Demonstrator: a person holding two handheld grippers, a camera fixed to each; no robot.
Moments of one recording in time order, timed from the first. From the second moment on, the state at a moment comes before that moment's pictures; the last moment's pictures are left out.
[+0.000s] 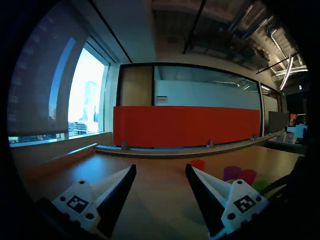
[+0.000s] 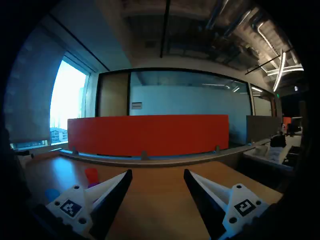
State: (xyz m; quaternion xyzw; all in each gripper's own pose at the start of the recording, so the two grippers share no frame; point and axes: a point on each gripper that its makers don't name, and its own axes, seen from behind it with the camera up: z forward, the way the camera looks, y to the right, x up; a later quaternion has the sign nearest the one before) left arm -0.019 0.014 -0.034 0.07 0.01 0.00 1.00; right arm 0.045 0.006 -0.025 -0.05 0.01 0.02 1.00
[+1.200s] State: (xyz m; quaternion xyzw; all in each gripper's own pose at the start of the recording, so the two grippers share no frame) left arm -0.075 -0.010 -0.022 0.07 0.00 0.00 1.00; right arm 0.053 -0.007 -0.033 -0.05 0.01 0.01 1.00
